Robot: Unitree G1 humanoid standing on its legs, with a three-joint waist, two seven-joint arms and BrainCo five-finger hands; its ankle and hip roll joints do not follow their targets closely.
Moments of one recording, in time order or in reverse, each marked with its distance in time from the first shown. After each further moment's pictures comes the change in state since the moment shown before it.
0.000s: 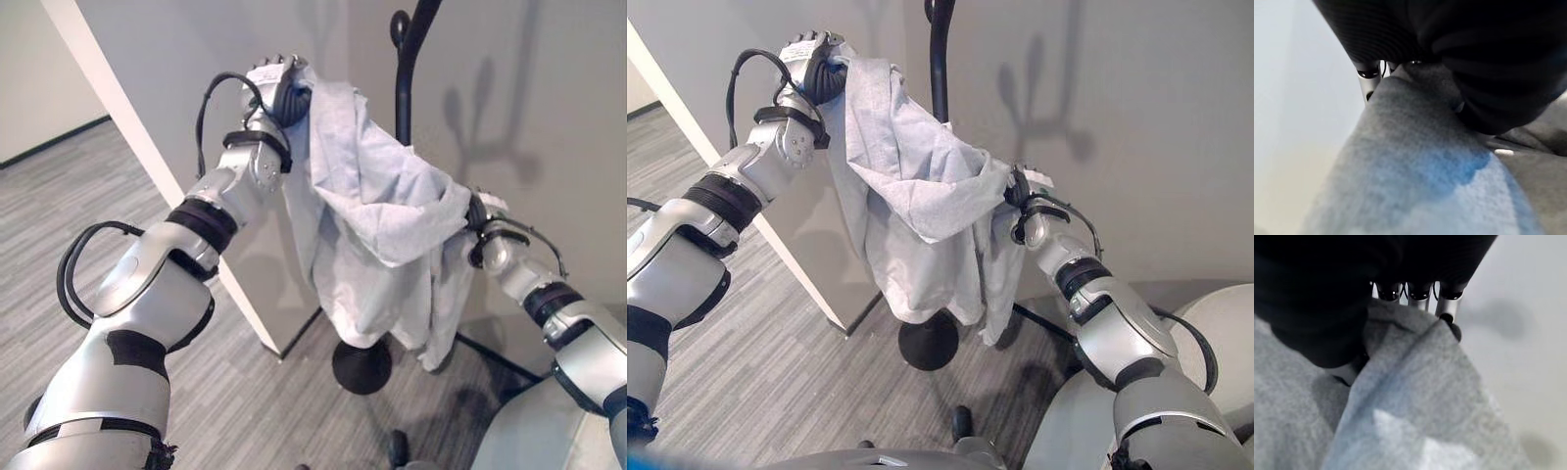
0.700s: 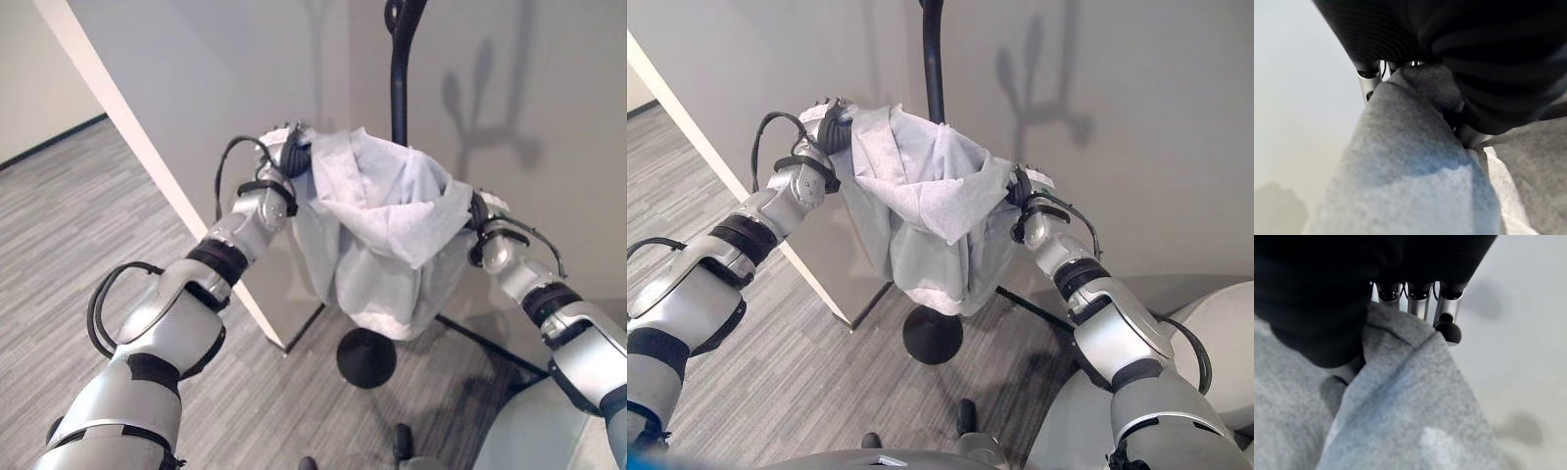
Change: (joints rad) left arm 0.227 -0.066 0.127 -0.007 -0.001 0.000 -0.048; right arm 0.005 0.031 -0.065 -0.001 0.010 -0.004 0.004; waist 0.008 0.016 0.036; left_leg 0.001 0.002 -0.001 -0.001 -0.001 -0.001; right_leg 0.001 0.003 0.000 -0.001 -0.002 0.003
